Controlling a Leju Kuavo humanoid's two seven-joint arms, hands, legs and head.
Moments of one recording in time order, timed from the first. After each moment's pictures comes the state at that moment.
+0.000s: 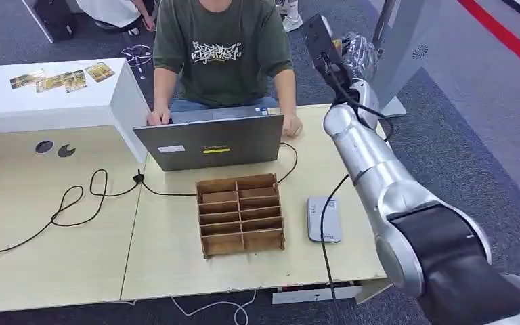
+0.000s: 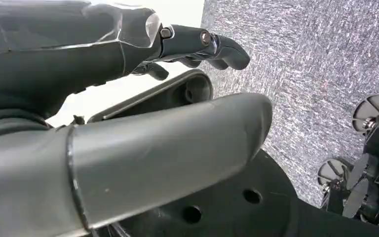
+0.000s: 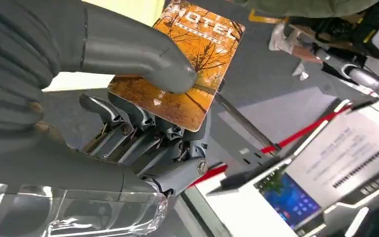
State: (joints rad) left arm -0.12 -0.06 -0.96 -0.15 1.49 0.51 0.26; right arm -1.09 0.12 0.28 -0.48 0.94 -0.40 0.14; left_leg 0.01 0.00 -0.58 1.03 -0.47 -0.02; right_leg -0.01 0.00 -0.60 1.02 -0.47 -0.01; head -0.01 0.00
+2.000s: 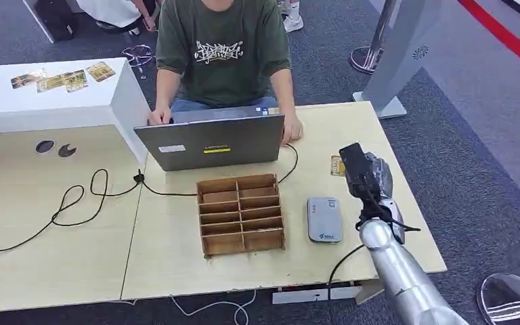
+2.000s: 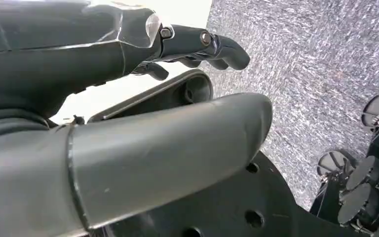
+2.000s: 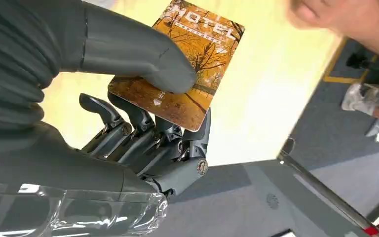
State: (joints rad) left arm -0.11 -0.05 -0.89 -0.15 1.57 0.51 0.26; right arm -0.34 -0.10 0.28 -1.07 0.66 -0.32 0.11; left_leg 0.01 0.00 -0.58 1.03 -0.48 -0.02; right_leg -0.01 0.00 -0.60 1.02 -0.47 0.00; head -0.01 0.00
